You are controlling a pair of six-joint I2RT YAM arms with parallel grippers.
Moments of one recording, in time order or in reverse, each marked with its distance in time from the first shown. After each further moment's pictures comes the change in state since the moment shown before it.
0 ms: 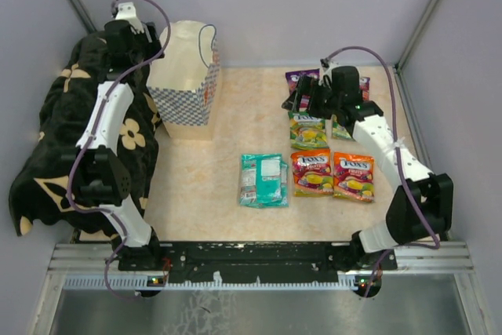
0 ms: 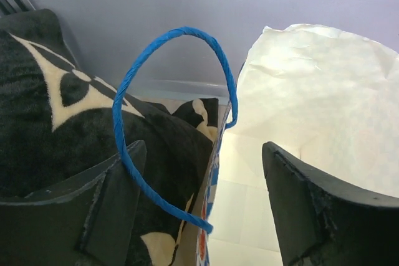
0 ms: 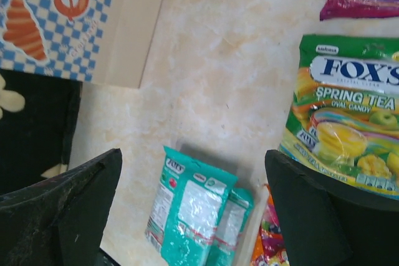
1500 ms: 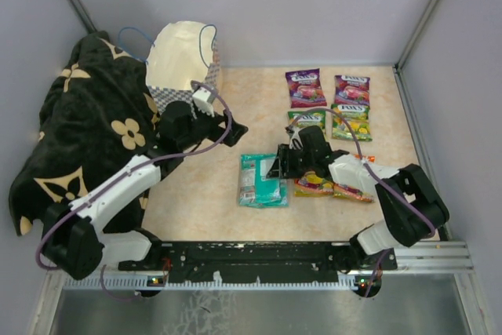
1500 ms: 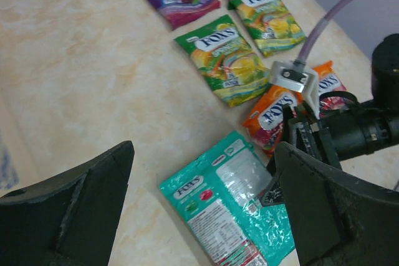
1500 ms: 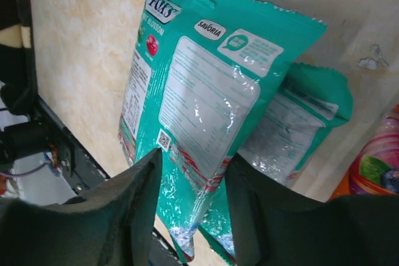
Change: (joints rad) left arm -0.540 -0.610 -0.890 0.262 0.259 -0.189; right arm 0.252 -0.010 -0.570 0.301 -0.121 0.078
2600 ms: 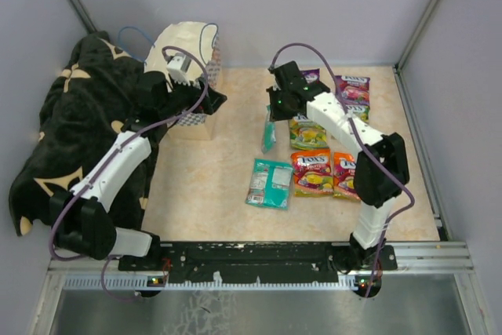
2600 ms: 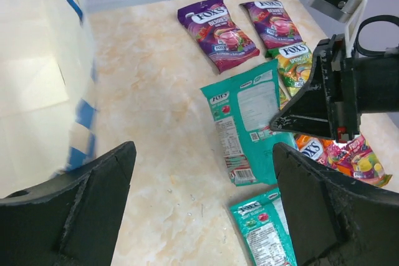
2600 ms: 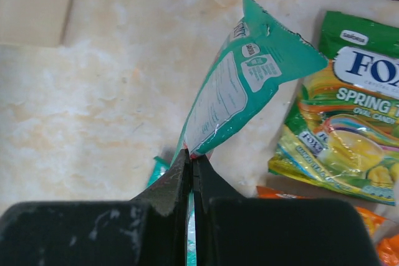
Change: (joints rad) left arm 0.243 0.197 0.285 -0.068 0.237 0.027; right arm 0.011 0.340 0.915 -0.620 0.396 -0.227
